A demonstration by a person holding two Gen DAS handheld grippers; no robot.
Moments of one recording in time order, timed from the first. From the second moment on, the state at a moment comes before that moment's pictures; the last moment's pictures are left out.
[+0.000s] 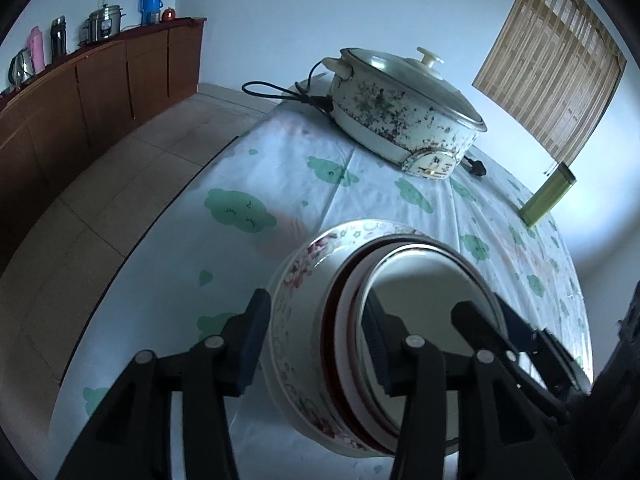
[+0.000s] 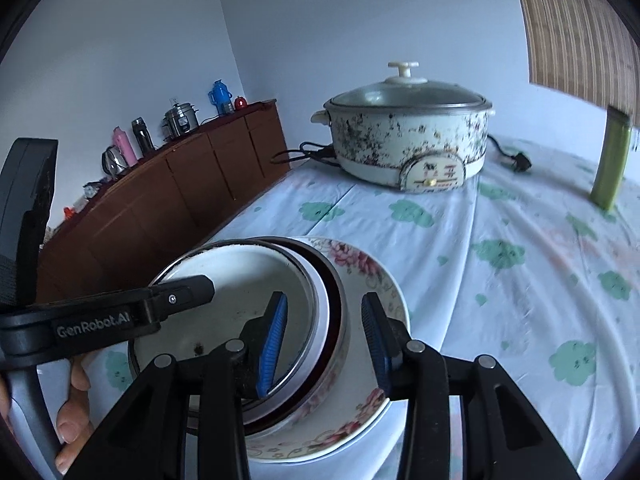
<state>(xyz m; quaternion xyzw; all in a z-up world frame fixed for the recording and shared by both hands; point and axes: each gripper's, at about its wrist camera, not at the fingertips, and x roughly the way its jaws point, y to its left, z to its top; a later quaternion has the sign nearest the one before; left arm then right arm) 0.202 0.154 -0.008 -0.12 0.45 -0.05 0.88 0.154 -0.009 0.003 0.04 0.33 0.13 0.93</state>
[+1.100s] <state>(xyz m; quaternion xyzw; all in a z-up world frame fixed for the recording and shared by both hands) 0.181 0.134 0.003 -0.05 0.35 0.01 0.94 0.123 -0.043 0.011 0.10 0.26 0.11 0.95</state>
